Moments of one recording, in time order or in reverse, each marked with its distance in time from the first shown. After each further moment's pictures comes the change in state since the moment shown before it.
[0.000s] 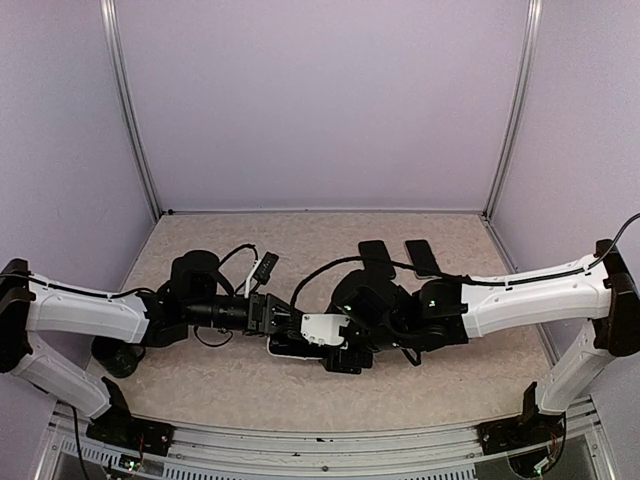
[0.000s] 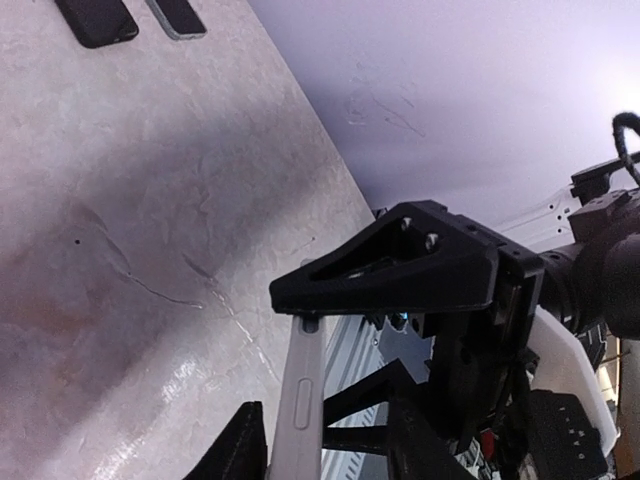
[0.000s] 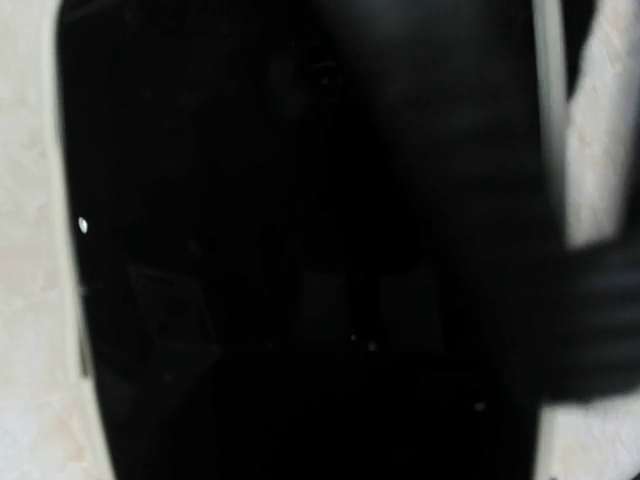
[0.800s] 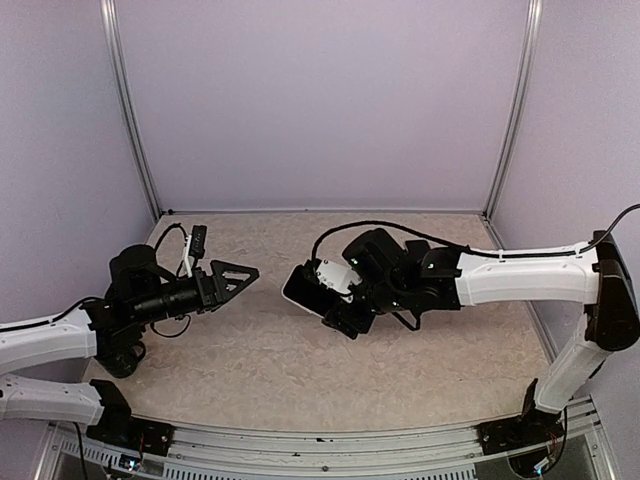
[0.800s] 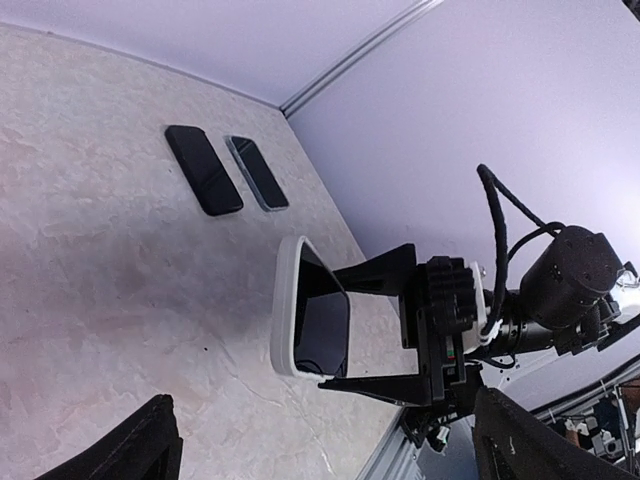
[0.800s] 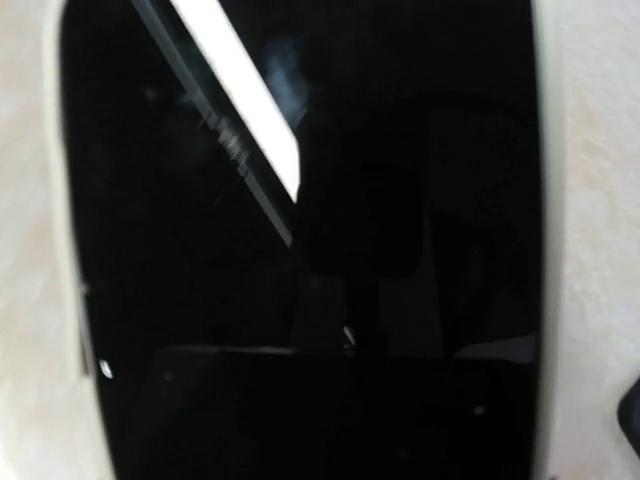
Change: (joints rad) left arm 0.157 -0.394 -0.122 -0.112 -0.238 -0.003; right arm -0.174 0.028 0.061 -0.021 -0.047 0.245
